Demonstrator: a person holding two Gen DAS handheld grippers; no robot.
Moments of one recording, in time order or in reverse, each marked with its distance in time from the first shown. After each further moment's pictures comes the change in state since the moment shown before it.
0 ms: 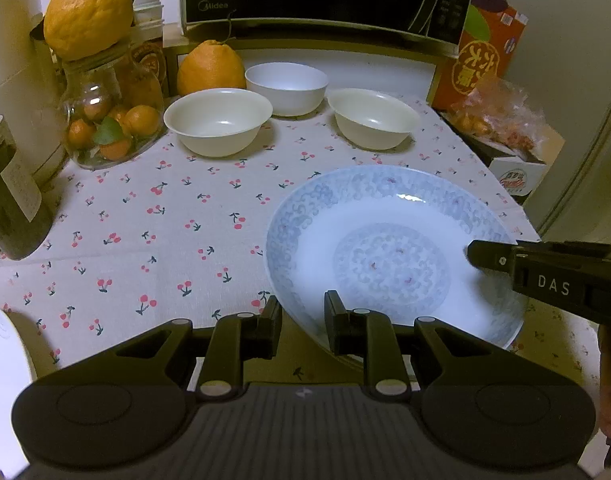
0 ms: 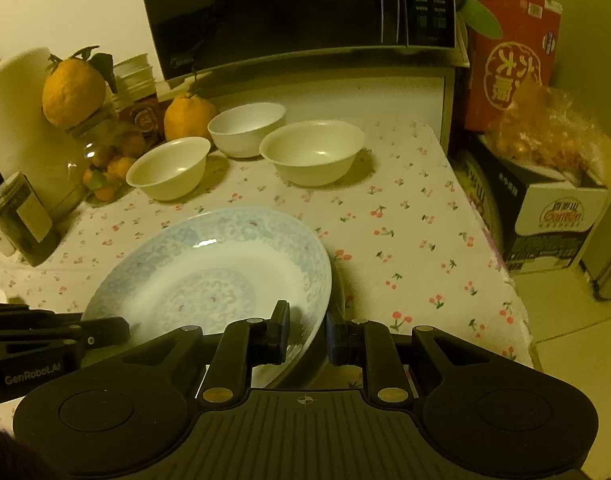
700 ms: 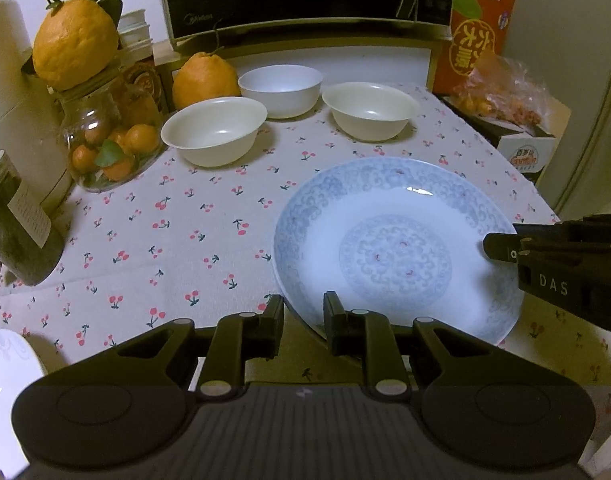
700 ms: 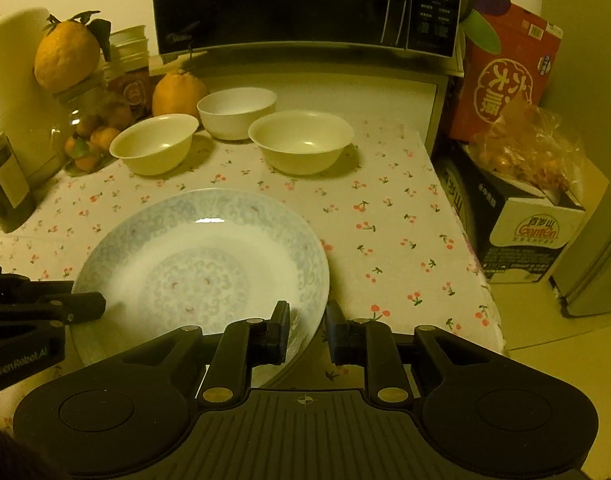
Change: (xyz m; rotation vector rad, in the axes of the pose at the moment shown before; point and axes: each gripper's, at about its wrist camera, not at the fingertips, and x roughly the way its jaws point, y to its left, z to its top) left arm 0.004 -0.012 0.000 0.102 -0.003 0.066; right arm 0.002 0.011 -0.005 -0.084 0.028 -0.096
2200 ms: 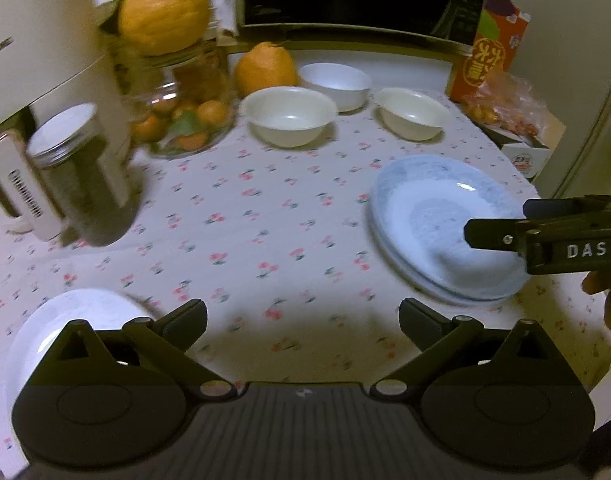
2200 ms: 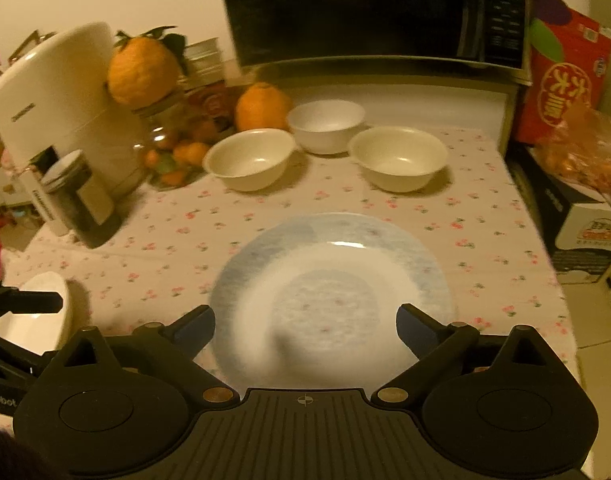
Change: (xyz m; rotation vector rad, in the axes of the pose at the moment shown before) left arm -0.051 0.091 -0.020 -0.065 0.038 -0.057; right arm -0.025 0.053 0.025 0.004 0.024 0.197
